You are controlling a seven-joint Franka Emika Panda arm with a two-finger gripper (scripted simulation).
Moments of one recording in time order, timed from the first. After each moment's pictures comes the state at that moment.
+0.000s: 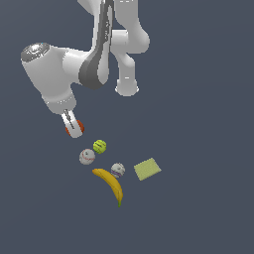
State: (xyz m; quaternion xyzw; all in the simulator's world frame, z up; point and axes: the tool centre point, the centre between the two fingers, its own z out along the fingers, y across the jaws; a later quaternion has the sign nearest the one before) arm -0.032 -0.219 0.194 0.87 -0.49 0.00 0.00
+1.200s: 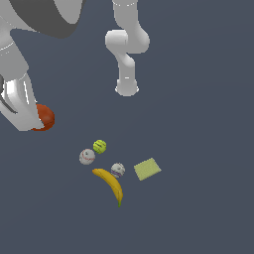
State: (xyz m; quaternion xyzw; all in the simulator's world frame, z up) arm 0.064 -0.238 0.362 0.87 -0.49 0.00 0.00
